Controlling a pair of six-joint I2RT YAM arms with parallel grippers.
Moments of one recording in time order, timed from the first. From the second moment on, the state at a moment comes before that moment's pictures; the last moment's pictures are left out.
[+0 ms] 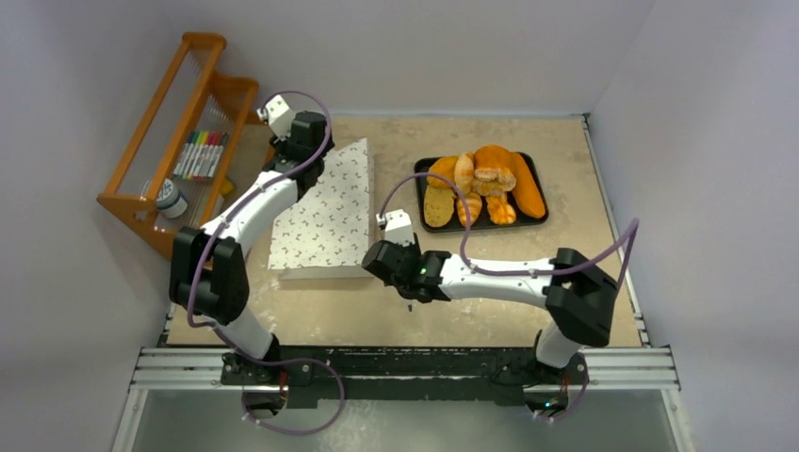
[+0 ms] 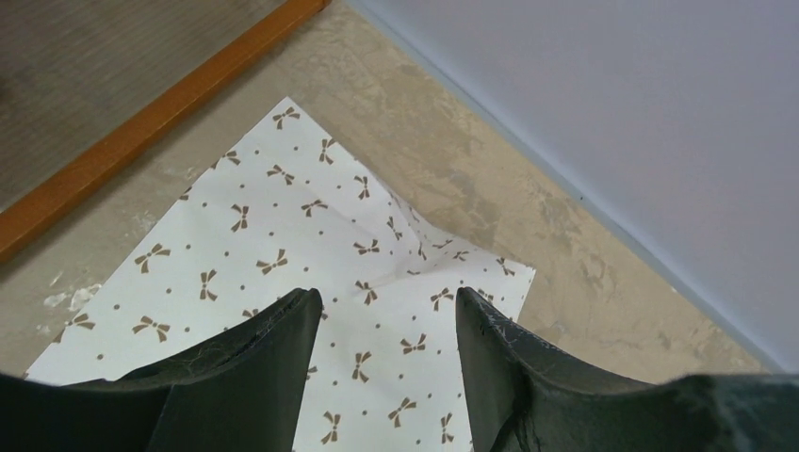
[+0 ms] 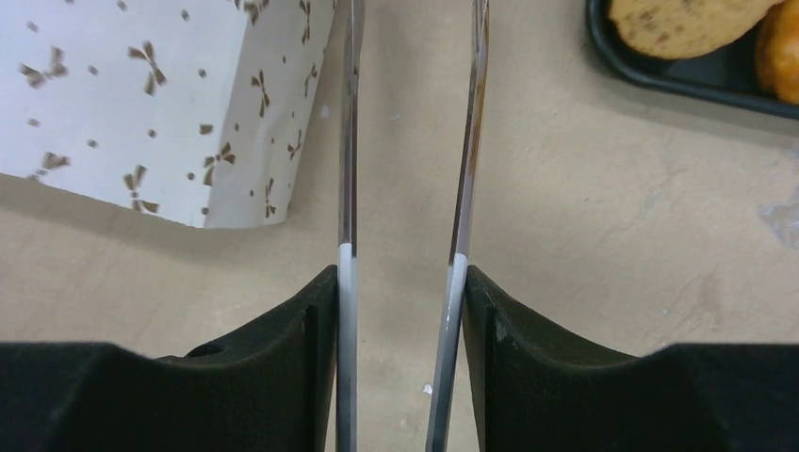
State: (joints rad) left arm -0.31 1.66 1.33 -0.16 -0.60 -0.77; right arm 1.18 1.61 1.10 -0.45 0.69 0.70
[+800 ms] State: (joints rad) left arm -0.37 1.46 1.22 -0.15 -0.65 -0.73; right arm 1.15 1.61 1.07 -0.40 0.66 0.68
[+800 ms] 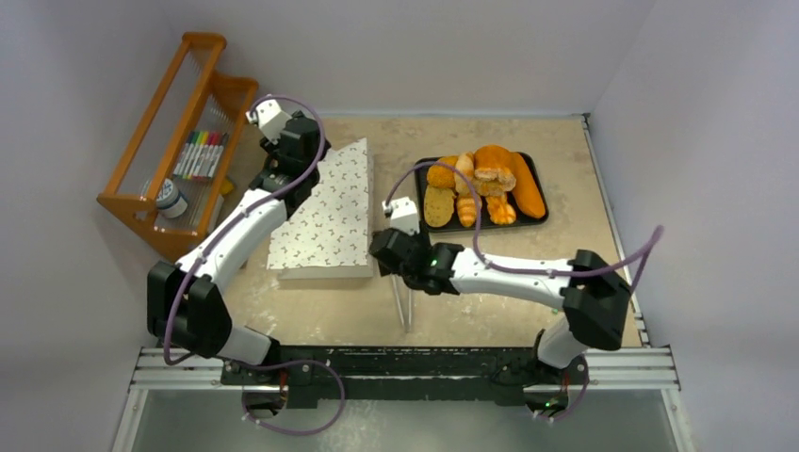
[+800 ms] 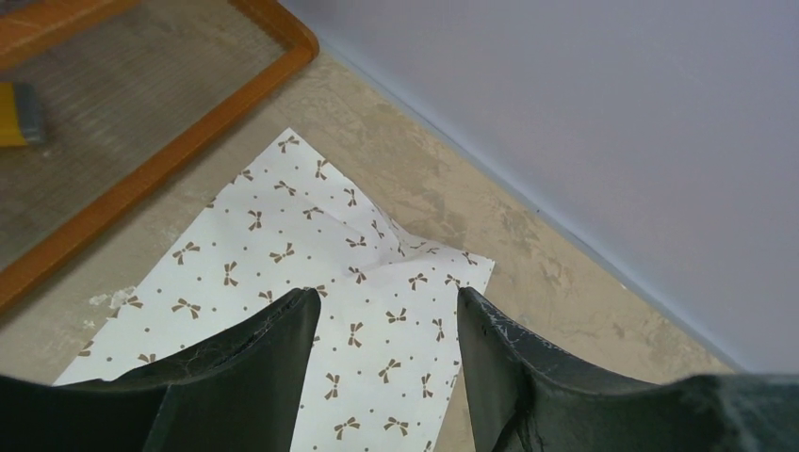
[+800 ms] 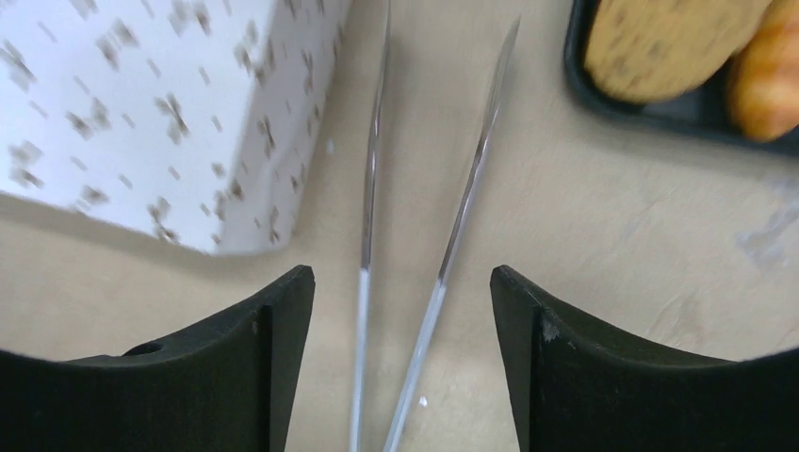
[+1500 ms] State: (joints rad) left arm -0.42 1.31 1.17 -0.05 -0.91 -0.42; right arm 0.16 1.44 1.27 0.12 0.69 0.10
